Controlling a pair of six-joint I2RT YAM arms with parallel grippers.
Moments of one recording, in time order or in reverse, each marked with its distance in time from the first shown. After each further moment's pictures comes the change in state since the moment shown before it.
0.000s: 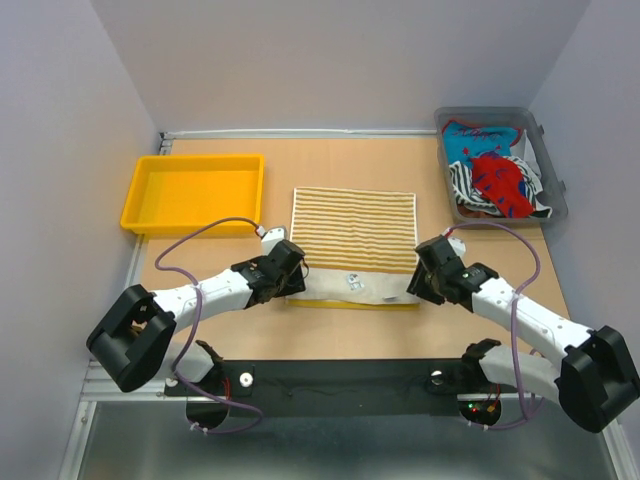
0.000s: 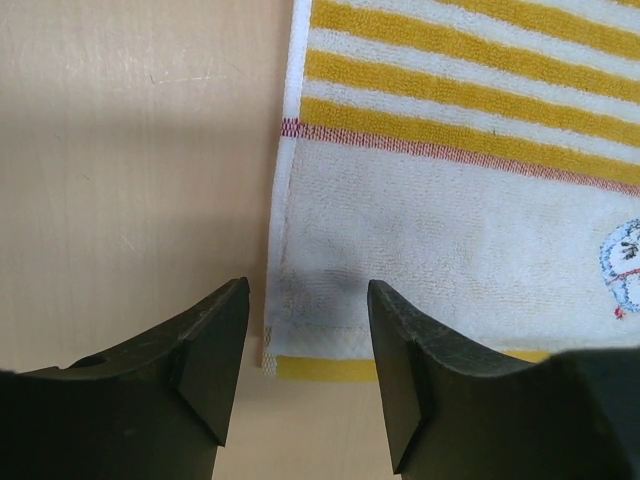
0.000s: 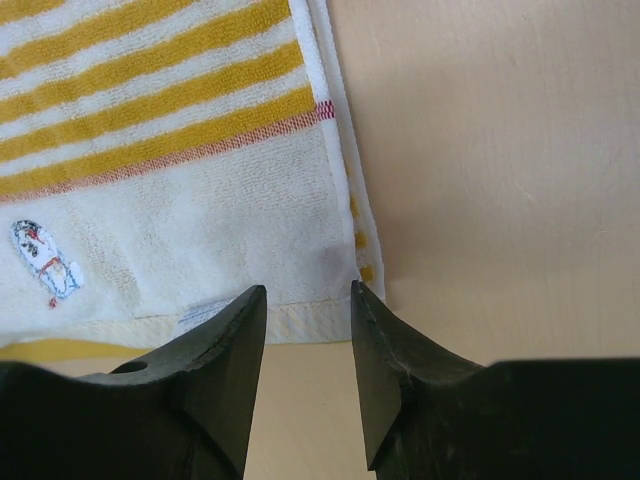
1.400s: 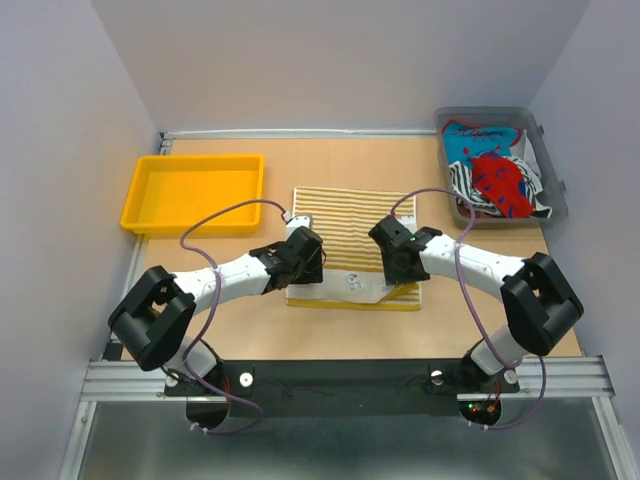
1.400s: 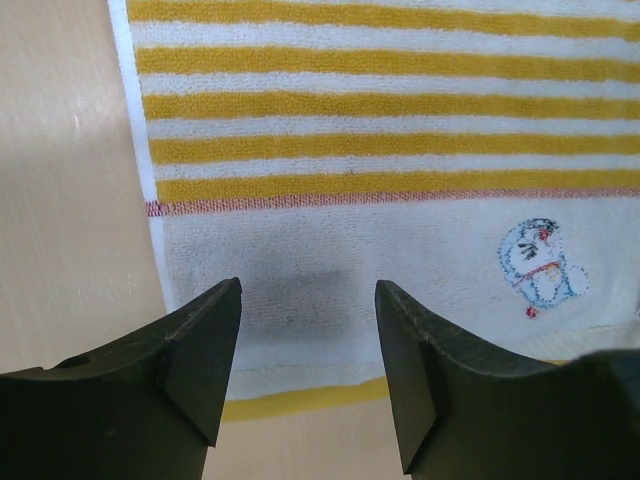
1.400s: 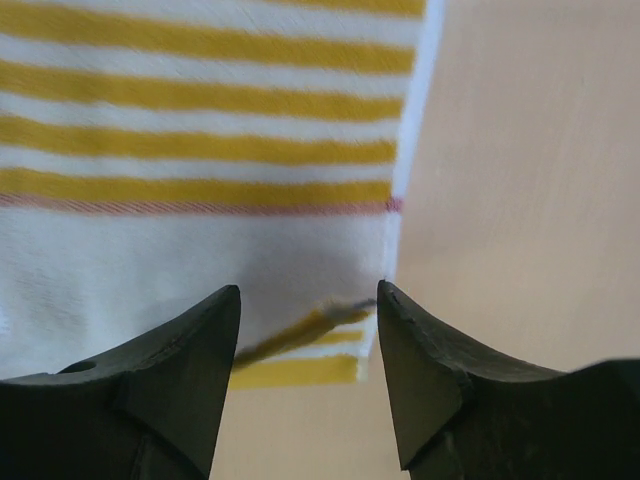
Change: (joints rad) left arm -0.037 0.146 0.179 0.013 0.049 0.151; right arm 0.137 0.488 0.396 -0.145 0.183 -0.369
